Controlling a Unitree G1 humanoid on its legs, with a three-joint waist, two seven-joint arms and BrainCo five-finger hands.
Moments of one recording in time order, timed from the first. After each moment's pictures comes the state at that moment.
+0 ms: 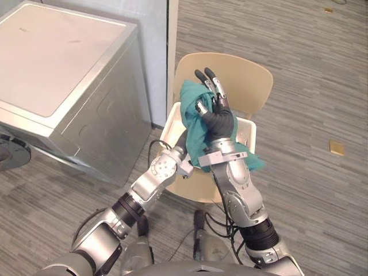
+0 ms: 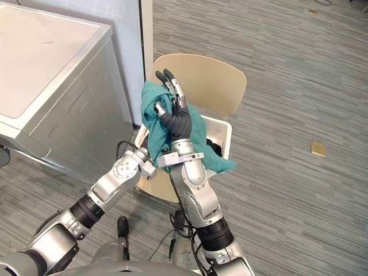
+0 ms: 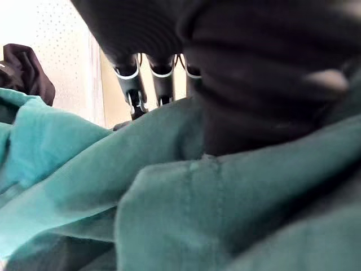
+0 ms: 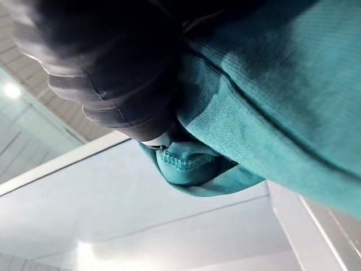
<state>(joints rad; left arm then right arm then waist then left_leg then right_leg) -0.49 0.14 -0.63 0.17 -0.45 -0.01 0.09 -0.25 -0.09 0.35 -0.34 0.43 -0.10 -0.16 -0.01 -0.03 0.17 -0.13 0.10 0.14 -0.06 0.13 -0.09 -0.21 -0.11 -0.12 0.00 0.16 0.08</state>
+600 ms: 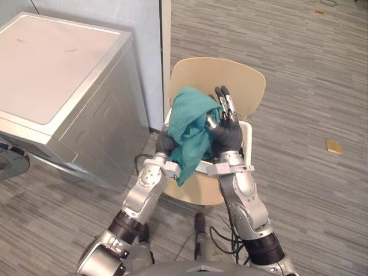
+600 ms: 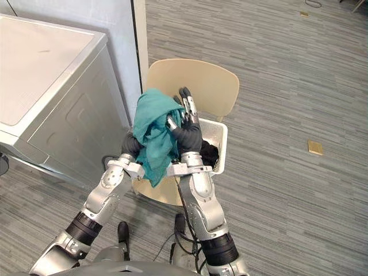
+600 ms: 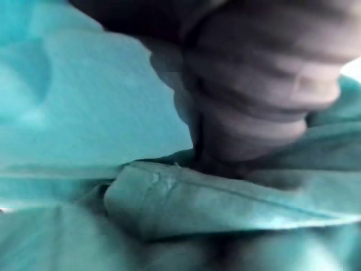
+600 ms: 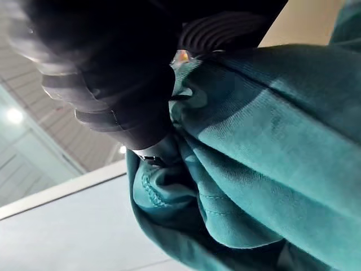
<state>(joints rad) -0.26 0.06 -0.40 0.09 -0.48 -0.07 0.19 -0.07 -0.09 0.25 -0.34 0.38 -0.12 -0.16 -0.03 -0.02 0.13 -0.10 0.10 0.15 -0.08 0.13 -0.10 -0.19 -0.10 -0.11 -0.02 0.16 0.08</state>
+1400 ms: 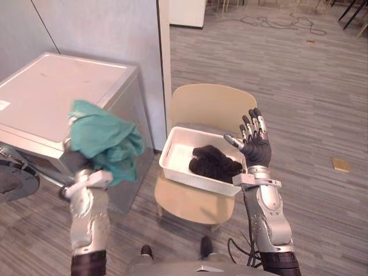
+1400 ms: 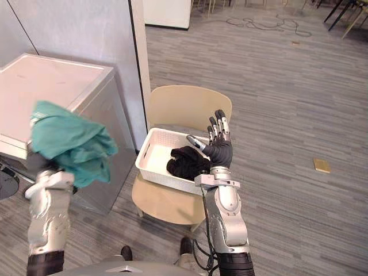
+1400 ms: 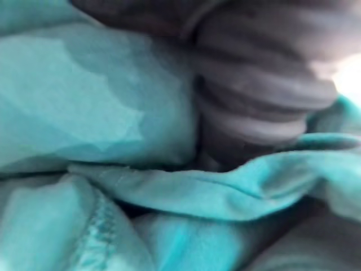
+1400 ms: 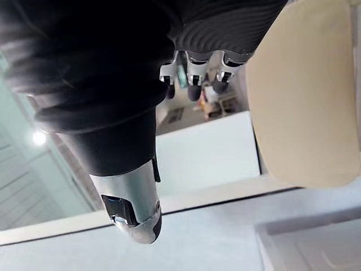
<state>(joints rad) 0.13 0.00 0.23 -0.31 -0.49 -0.12 0.23 0.06 -0.12 0.03 -0.34 0.31 -0.06 -0.09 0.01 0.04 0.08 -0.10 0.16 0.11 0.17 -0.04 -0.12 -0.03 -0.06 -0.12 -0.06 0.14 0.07</state>
